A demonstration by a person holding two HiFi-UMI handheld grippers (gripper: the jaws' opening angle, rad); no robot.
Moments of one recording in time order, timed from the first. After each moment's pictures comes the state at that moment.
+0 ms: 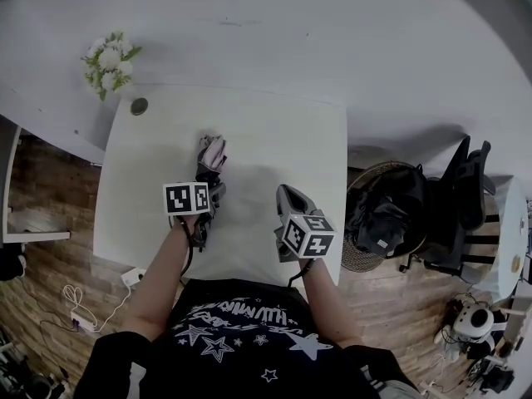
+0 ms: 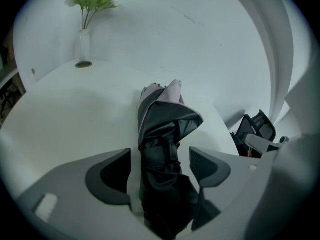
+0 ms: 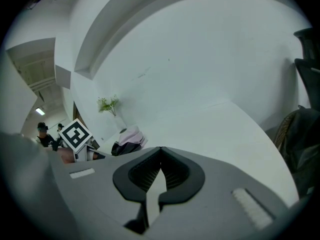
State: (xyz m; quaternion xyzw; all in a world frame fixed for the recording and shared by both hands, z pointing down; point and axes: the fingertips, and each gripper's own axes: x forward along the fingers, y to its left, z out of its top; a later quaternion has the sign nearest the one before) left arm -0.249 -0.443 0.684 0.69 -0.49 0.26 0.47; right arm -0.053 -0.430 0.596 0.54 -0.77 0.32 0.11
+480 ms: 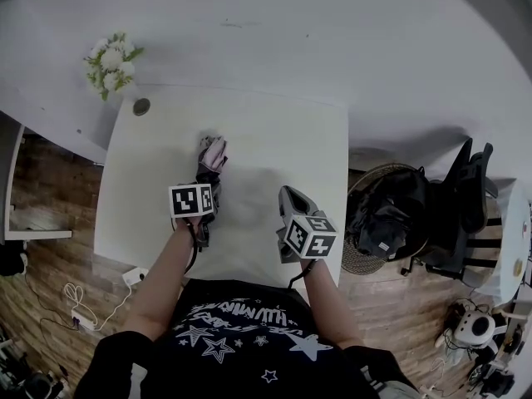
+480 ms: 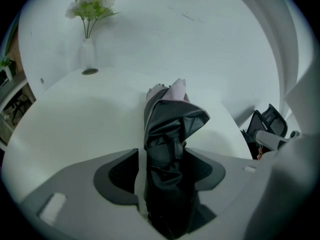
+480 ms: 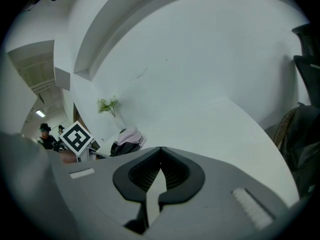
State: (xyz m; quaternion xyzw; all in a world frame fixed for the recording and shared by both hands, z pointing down) left arm -0.257 -0.443 0.691 0.67 -0.53 0.28 0.44; right arm -0.045 -0.429 0.600 0.54 -0.77 0.33 0.11
